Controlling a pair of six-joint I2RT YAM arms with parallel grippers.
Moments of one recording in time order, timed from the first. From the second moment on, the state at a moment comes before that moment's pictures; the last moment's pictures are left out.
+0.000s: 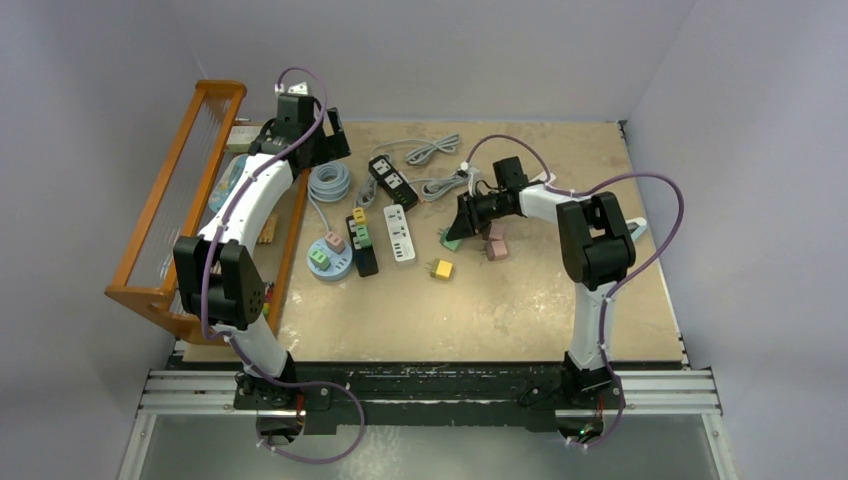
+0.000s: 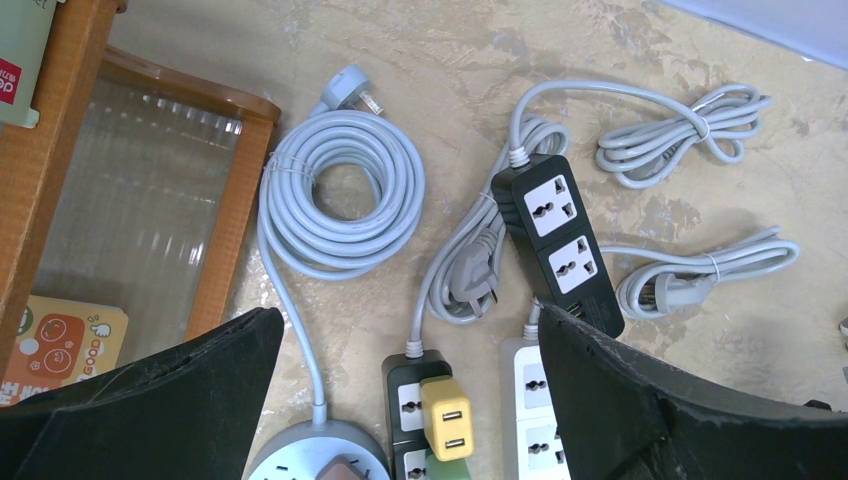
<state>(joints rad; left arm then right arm) -0.16 1.73 1.59 -0.54 -0.14 -0.40 0.29 2.07 1.32 -0.28 -0.89 -0.13</state>
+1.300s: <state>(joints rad) -0.14 1.73 1.59 -0.54 -0.13 -0.40 0.34 2.03 1.32 -0.19 -0.38 -0.07</state>
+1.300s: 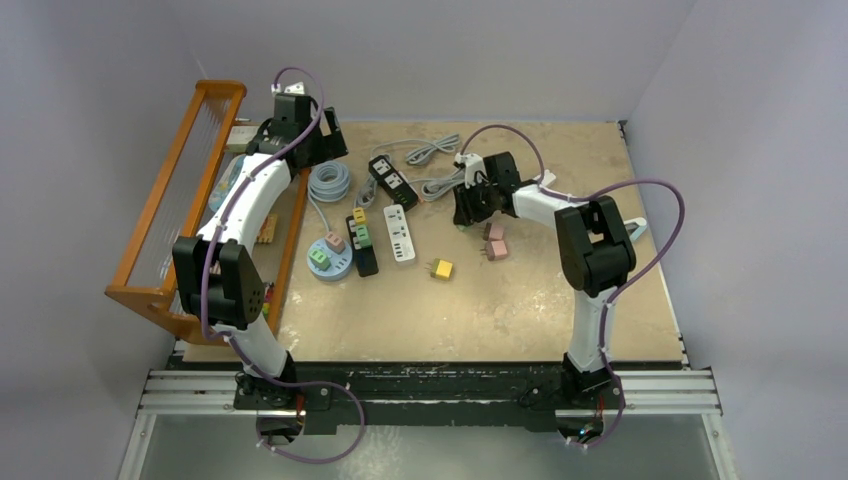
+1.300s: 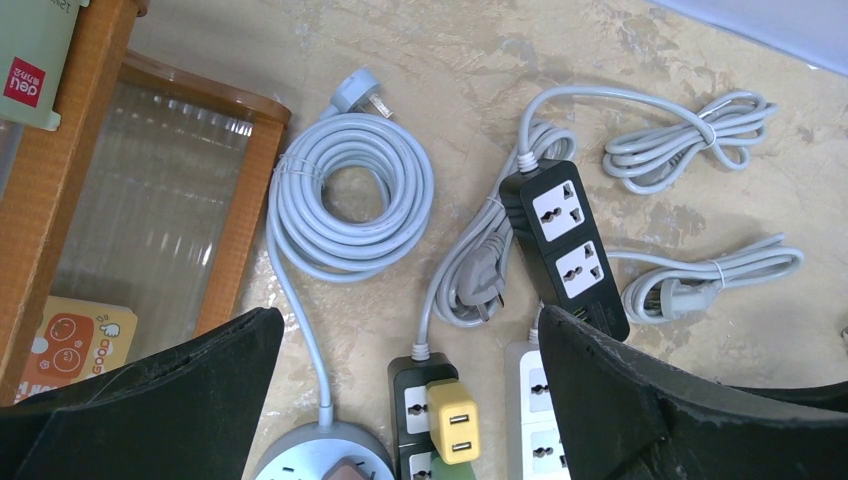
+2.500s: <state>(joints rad) -0.14 1.73 1.57 -0.54 -0.12 -0.40 0.43 2.08 1.55 -0.41 -0.48 -0.20</state>
